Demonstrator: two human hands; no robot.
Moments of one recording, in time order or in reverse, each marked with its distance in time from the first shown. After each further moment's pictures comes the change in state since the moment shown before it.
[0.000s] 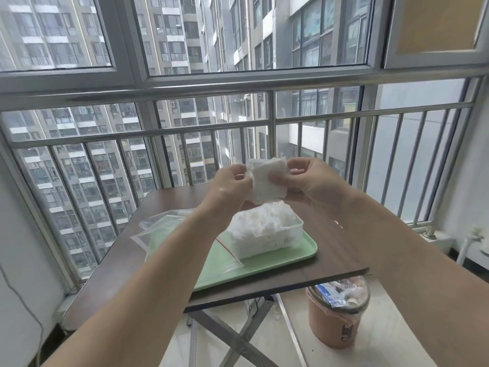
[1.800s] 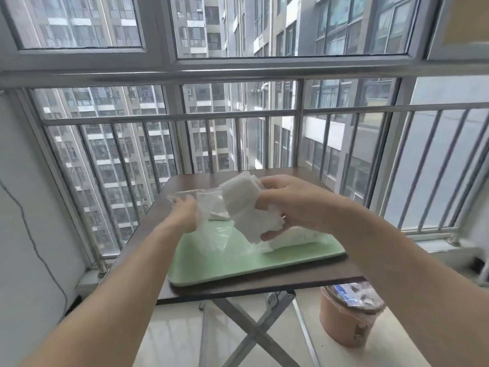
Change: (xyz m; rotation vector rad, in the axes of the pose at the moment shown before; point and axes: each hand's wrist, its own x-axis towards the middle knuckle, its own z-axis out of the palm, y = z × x) left_hand 0.048 -0.116 -0.158 1.072 0.225 -0.308; right_hand -0.004 0.018 0.090 -0.345 -0.435 0.212
